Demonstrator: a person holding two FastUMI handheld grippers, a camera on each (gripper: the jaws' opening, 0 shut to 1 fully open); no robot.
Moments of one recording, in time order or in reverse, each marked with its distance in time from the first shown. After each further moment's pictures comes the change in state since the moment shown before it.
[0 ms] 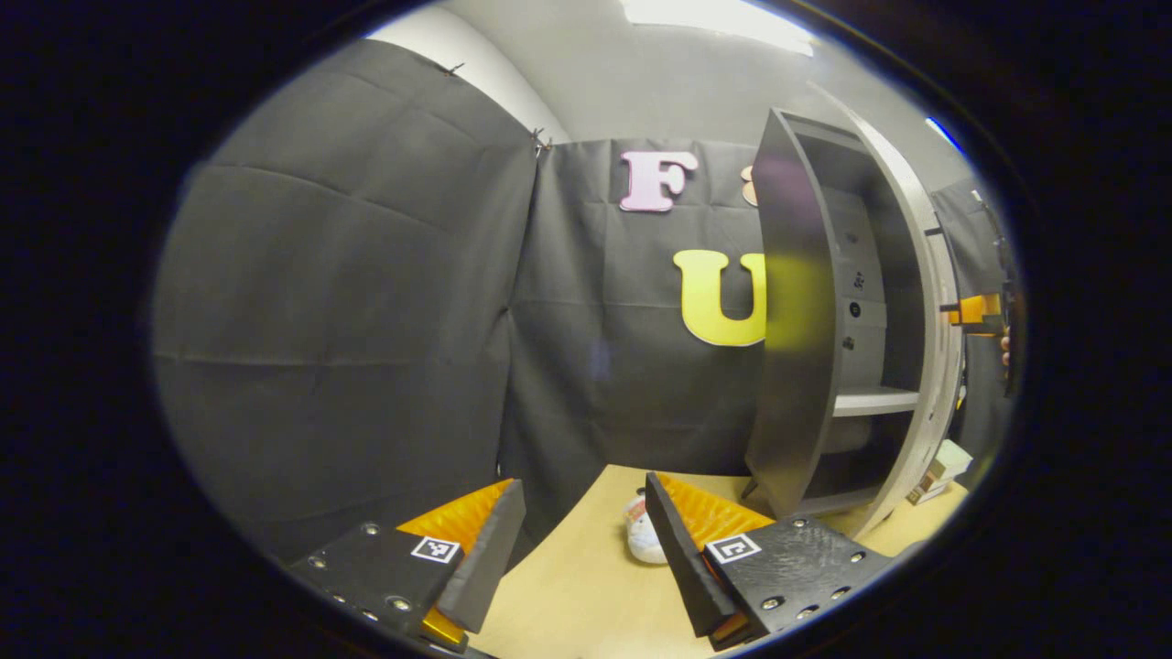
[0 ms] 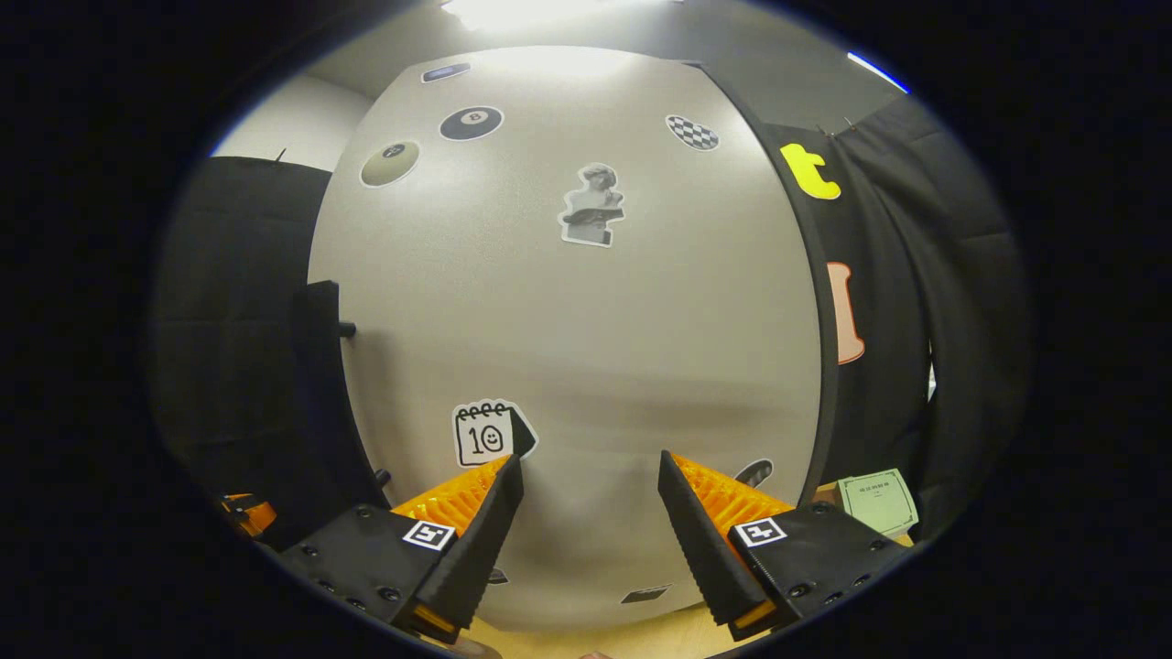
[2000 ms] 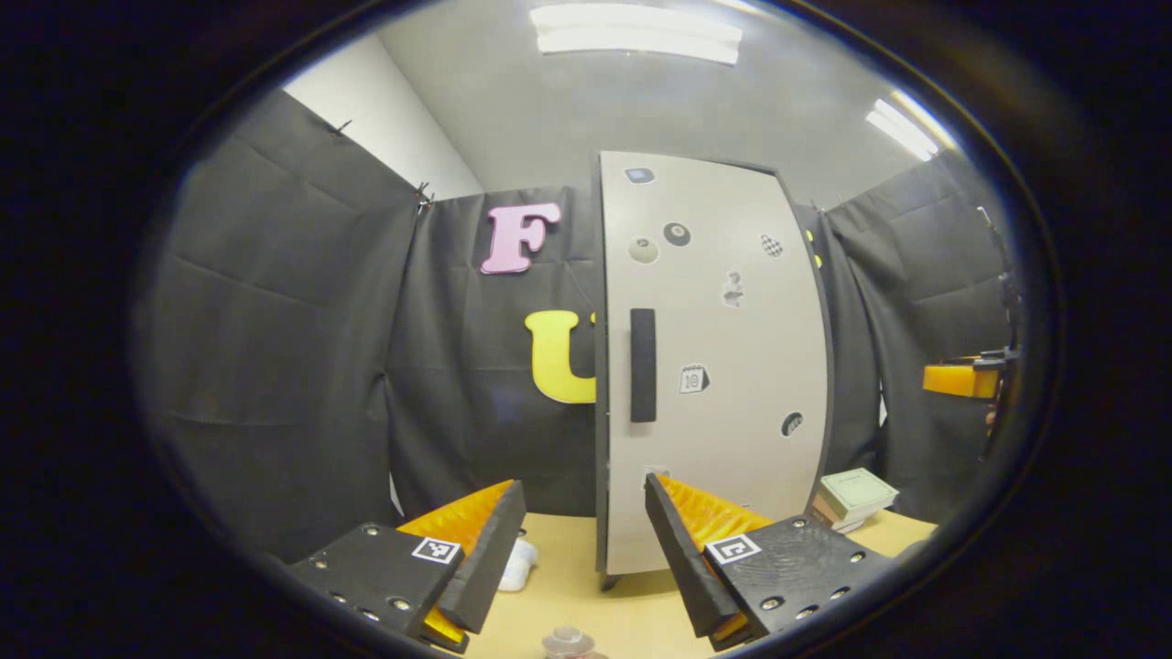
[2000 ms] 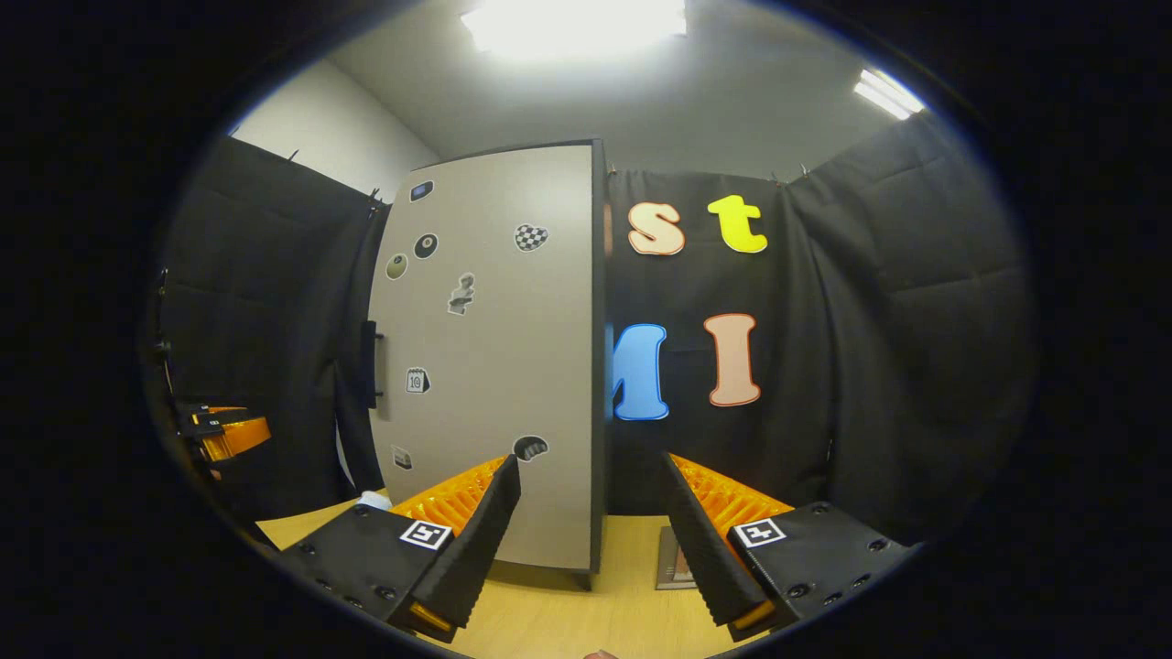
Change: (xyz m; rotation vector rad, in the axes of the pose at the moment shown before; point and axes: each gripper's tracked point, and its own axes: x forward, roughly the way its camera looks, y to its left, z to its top) left arm -0.093 -0.328 0.106 0.070 -0.133 -0.243; right arm -0.216 -0.193 0.024 -0.121 -0.079 -0.089
